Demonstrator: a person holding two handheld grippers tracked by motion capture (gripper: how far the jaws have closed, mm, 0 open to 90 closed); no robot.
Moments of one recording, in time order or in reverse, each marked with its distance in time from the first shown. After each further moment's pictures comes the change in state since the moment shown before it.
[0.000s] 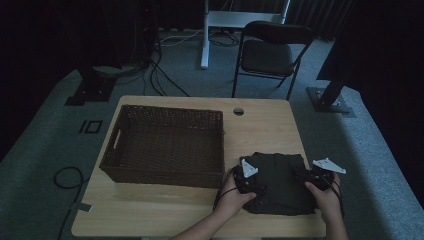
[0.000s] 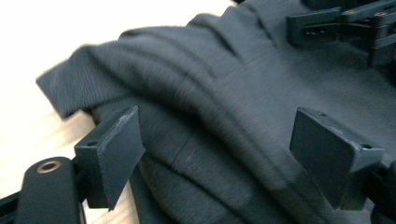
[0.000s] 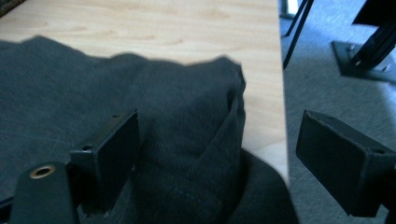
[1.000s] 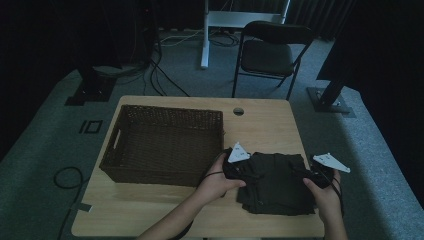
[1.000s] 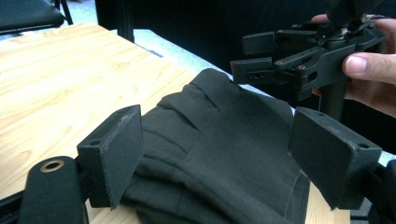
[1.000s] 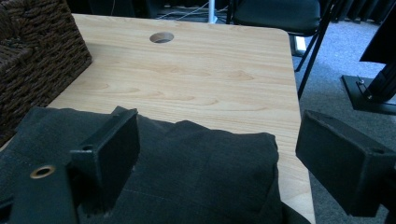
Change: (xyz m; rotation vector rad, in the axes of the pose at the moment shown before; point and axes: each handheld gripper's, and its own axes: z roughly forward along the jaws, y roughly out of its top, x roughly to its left) left arm 0.016 0.056 -0.062 -0.139 -0.221 0.148; right arm 0.030 0.037 -0.036 -0.141 0.038 0.002
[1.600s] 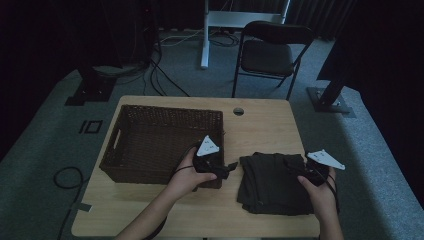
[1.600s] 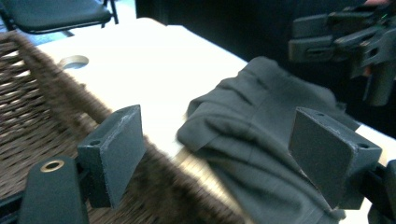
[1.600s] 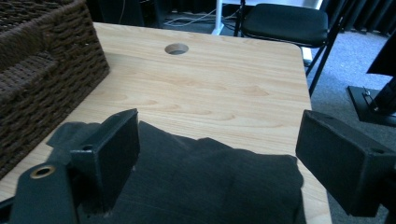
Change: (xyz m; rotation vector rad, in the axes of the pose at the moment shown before) left arm 0.047 -0.007 -0.065 0.007 0.084 -0.003; right arm 0.019 0.014 -0.001 -0.016 0.016 -0.026
